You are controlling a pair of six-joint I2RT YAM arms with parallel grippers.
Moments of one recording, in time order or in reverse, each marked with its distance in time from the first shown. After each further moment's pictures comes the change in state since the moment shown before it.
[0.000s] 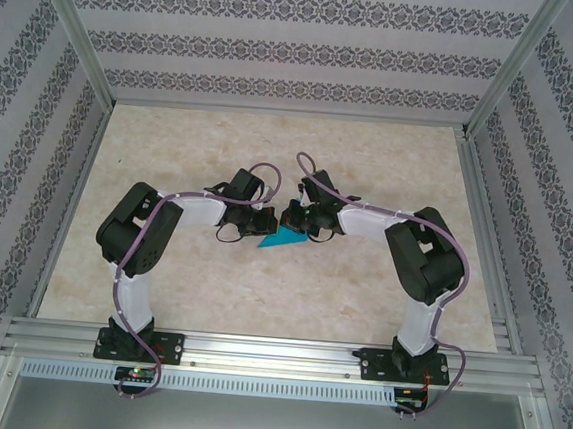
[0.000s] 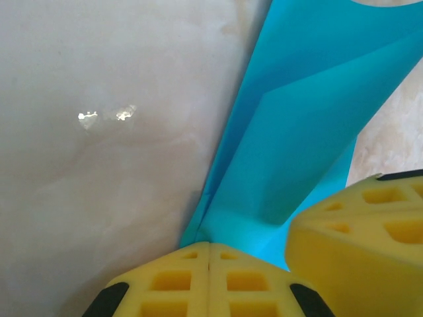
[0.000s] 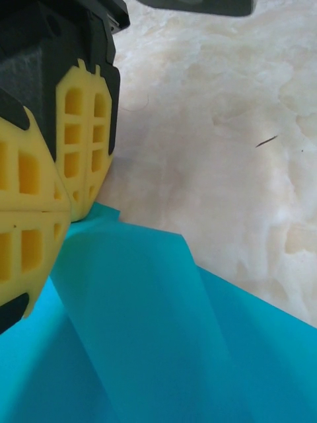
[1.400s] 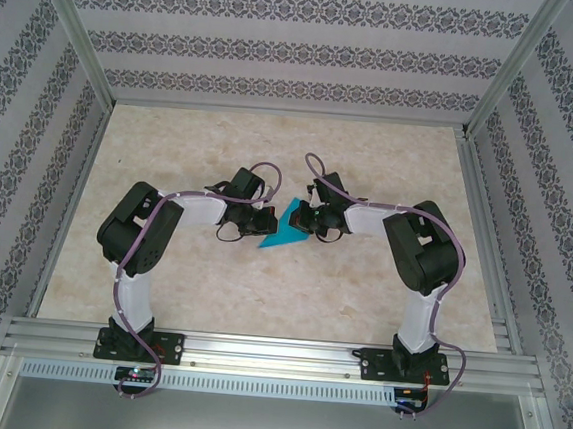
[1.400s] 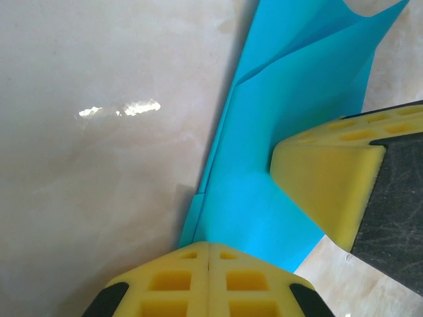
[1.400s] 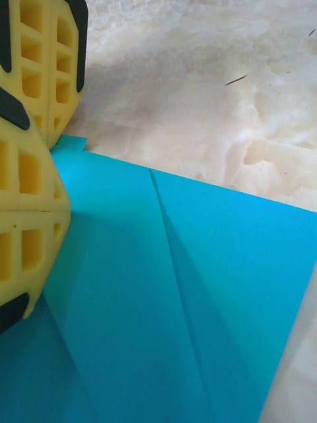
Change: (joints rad) left arm 0.000 0.004 0.019 -0.022 0.021 0.005; right arm -0.085 0.057 -0.040 0.082 -0.064 -0.060
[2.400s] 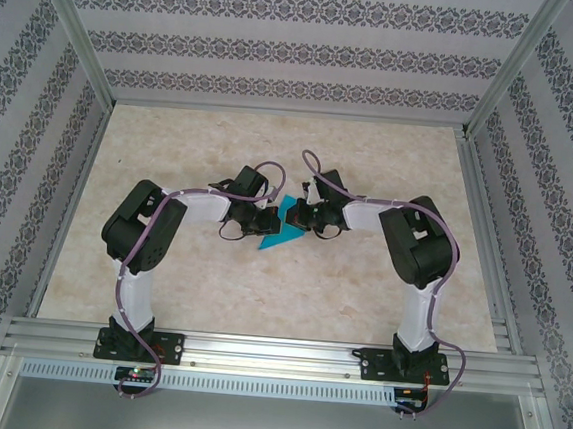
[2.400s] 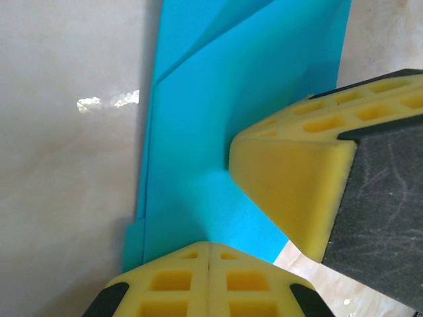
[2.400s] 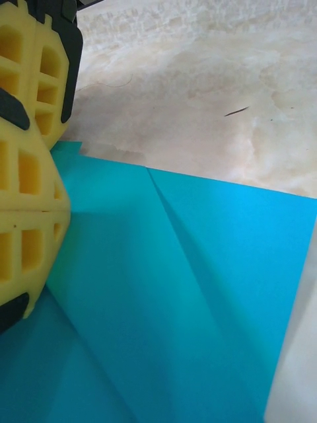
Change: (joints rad) left arm -0.003 0.032 0.048 -0.053 0.010 0.018; right arm -0.025 0.061 0.047 0.033 -0.099 -0.068
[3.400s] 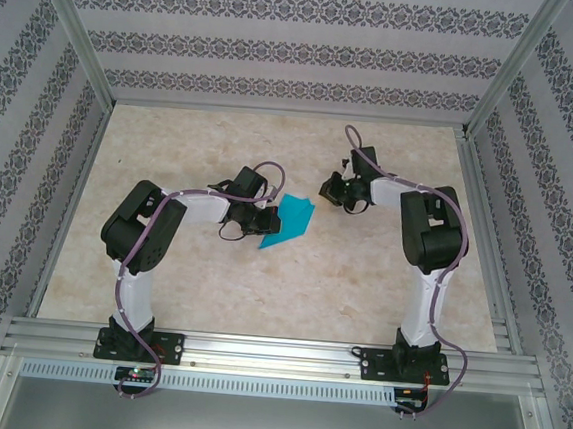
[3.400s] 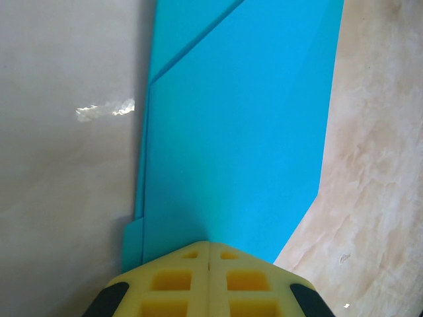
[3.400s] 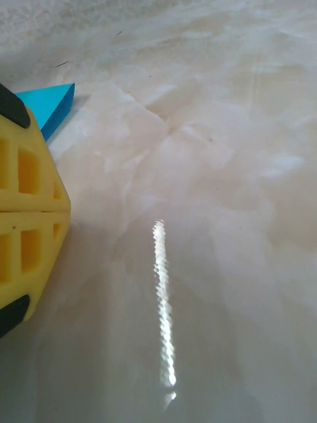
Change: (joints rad) left arm 0.000 -0.004 -0.018 0.035 -0.003 0.000; right arm -0.226 0.060 0.192 -0.156 0.075 -0.006
